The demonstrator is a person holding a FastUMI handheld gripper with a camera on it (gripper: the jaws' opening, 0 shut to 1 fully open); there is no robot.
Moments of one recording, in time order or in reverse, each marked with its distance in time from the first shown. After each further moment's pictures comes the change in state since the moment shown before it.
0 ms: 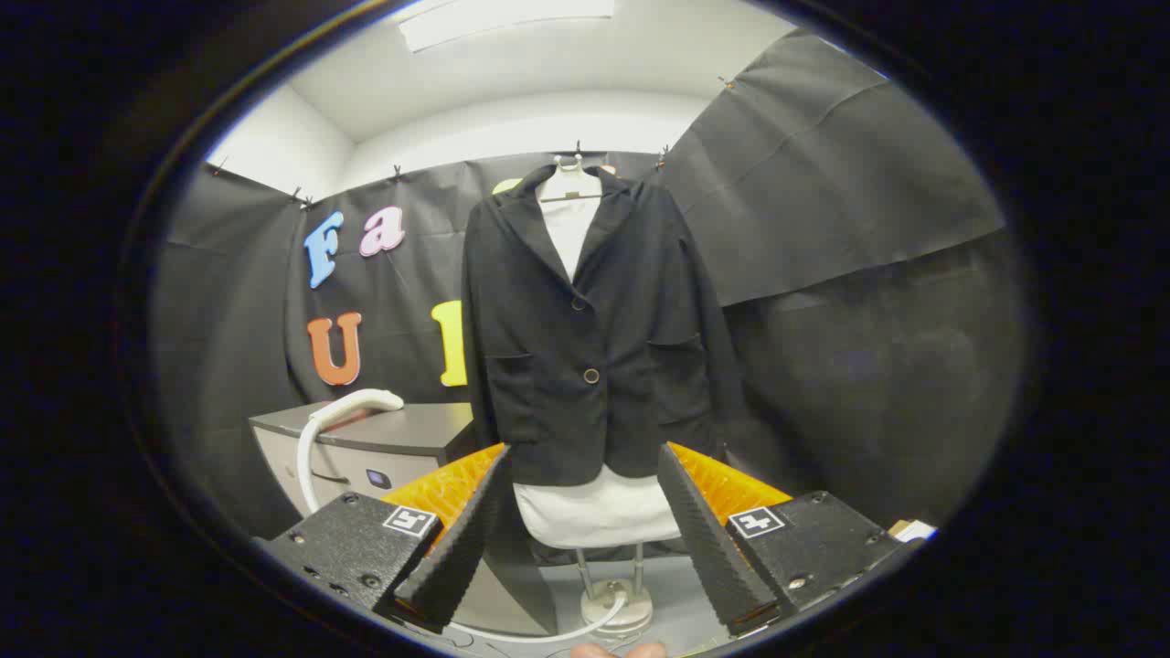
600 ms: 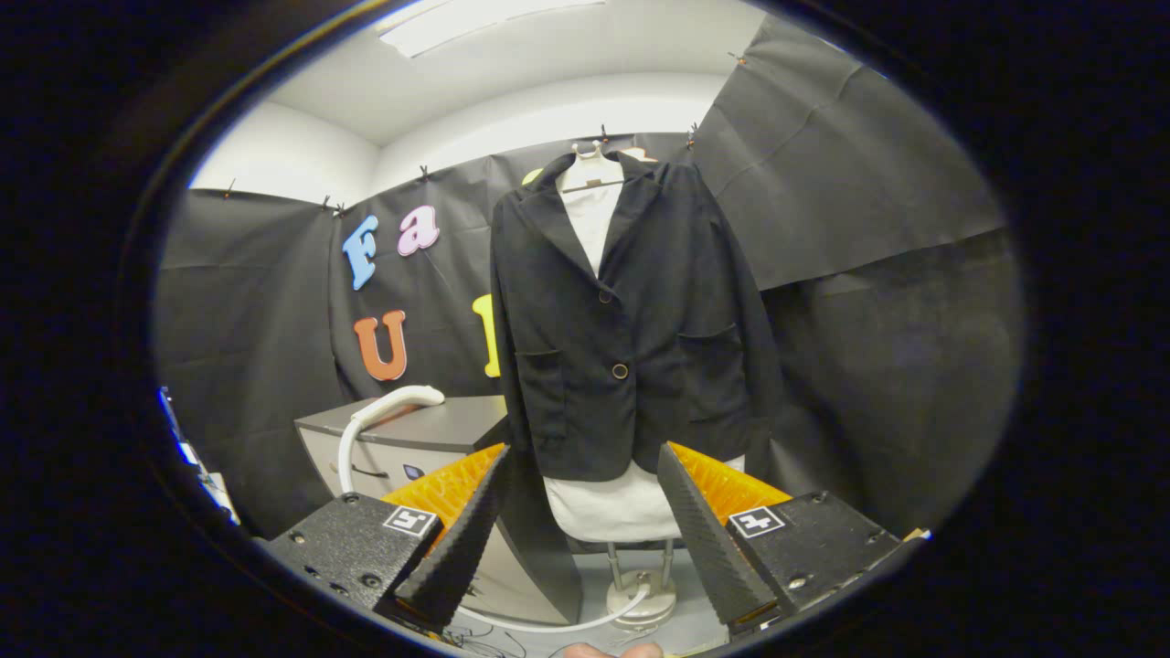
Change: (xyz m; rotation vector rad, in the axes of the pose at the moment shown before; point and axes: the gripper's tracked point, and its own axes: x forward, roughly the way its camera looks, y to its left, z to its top) arm 0.009 -0.017 0.019 0.025 0.071 0.157
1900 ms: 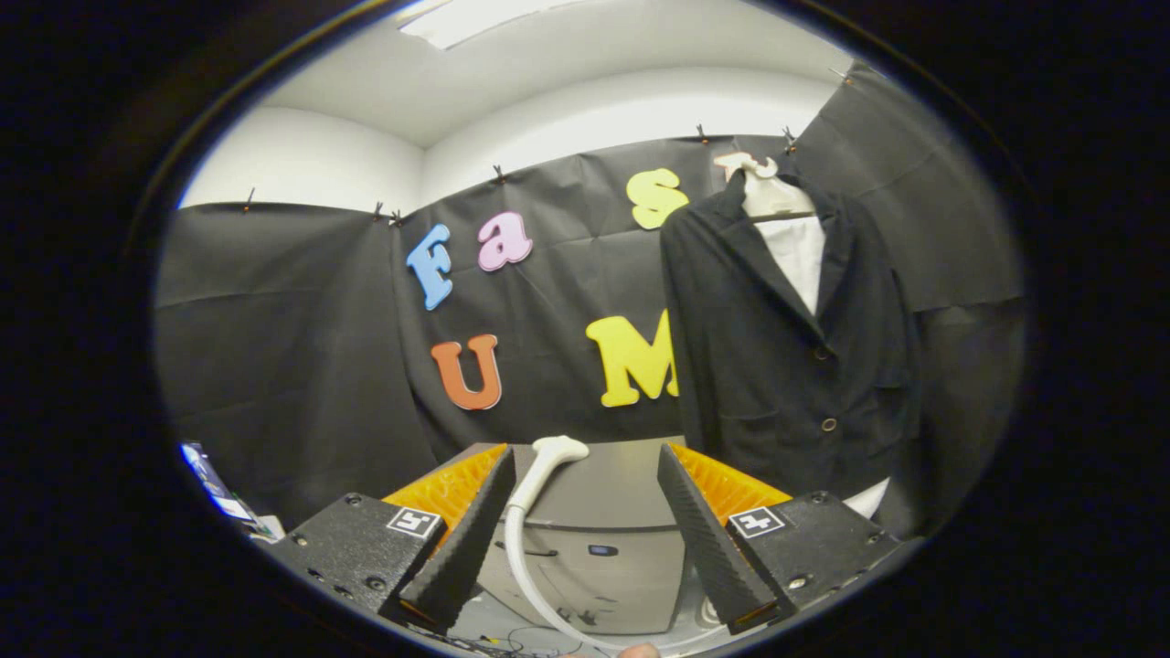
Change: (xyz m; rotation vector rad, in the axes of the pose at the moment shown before) arm 0.062 0.310 0.095 0.009 0.048 0.186
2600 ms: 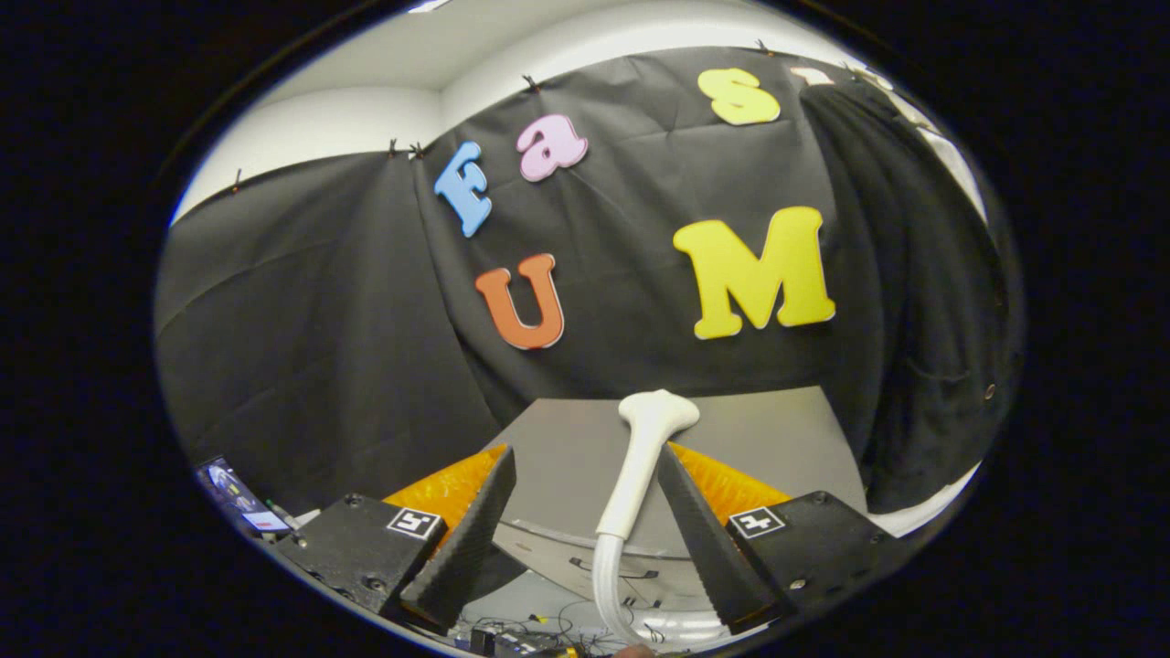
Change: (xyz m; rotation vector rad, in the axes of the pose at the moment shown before) arm 0.193 0.082 -0.069 0.029 0.347 0.162
